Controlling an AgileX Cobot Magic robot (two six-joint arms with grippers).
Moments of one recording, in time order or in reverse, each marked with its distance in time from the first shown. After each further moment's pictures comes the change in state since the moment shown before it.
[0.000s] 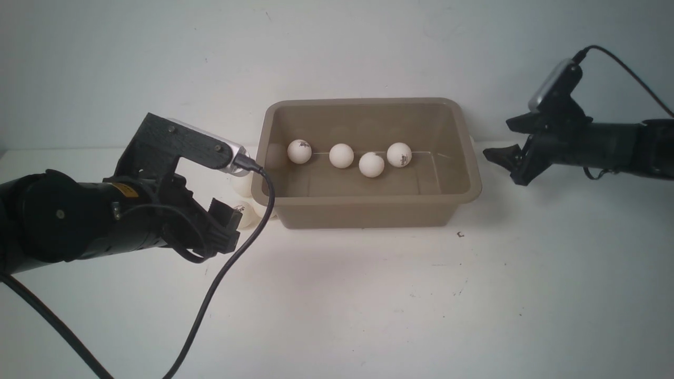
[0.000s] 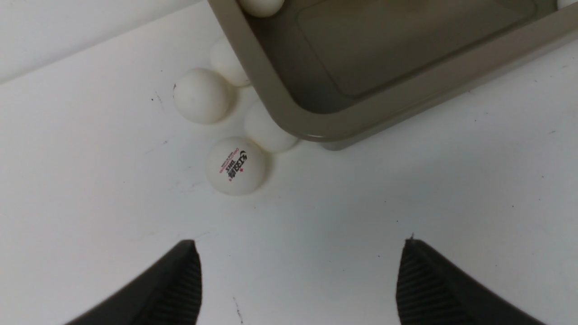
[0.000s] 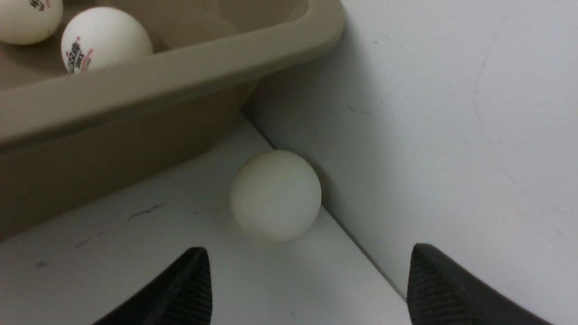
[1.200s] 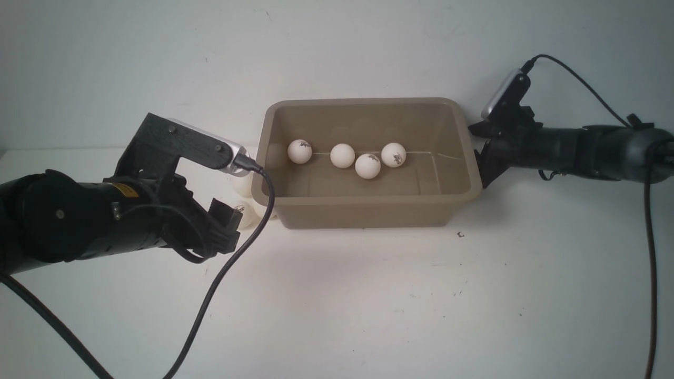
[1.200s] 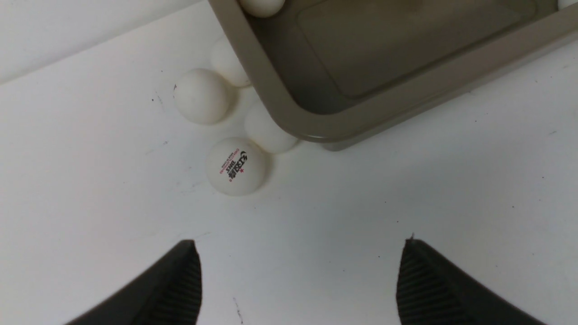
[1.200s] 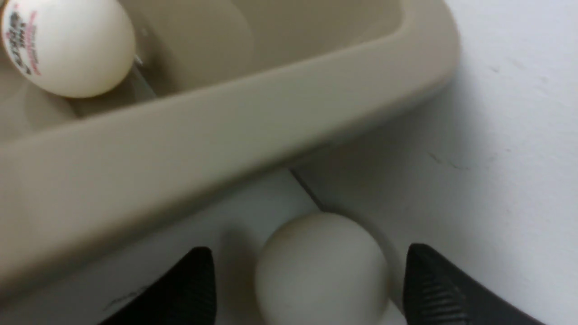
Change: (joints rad) right arm 0.099 0.156 -0.178 0.007 -0.081 0.002; left arm 0.000 0.000 0.000 0.000 0.000 0.000
